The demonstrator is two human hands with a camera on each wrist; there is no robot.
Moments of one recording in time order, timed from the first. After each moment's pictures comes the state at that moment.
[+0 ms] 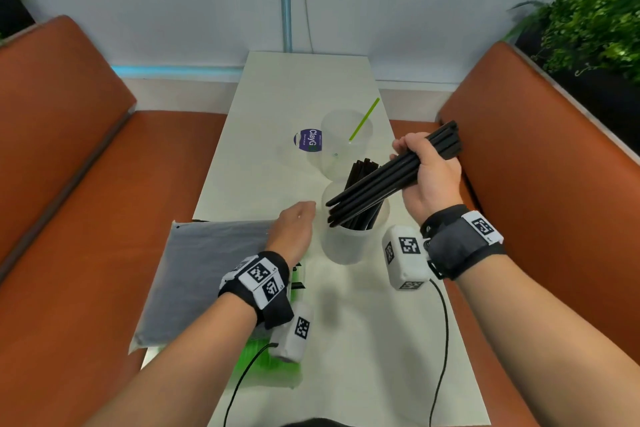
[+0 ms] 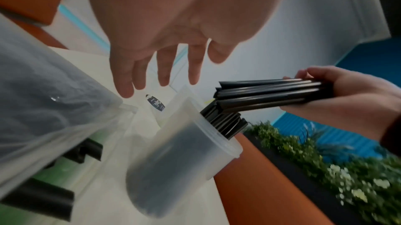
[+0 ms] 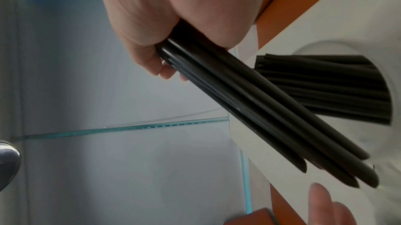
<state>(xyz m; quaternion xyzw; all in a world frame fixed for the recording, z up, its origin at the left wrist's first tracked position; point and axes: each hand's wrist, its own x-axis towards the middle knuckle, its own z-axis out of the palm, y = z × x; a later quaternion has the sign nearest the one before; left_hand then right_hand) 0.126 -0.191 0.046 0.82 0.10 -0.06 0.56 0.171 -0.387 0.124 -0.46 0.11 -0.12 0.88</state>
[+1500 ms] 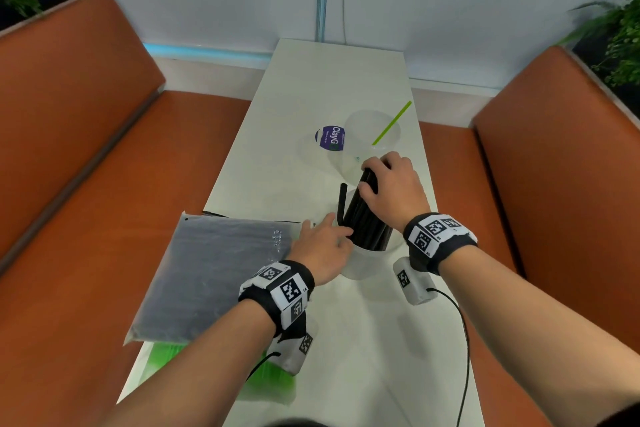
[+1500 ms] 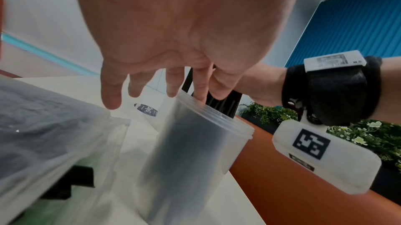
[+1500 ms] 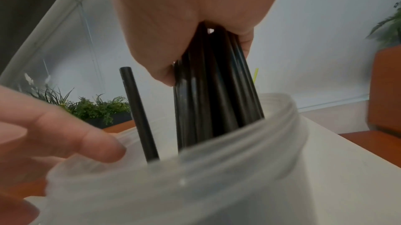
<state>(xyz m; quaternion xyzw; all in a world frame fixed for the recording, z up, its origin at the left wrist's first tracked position) 0.141 -0.213 0.020 0.92 -0.01 -0.17 0.34 0.237 -0.365 0.052 -0.97 -0.17 -0.12 0.14</state>
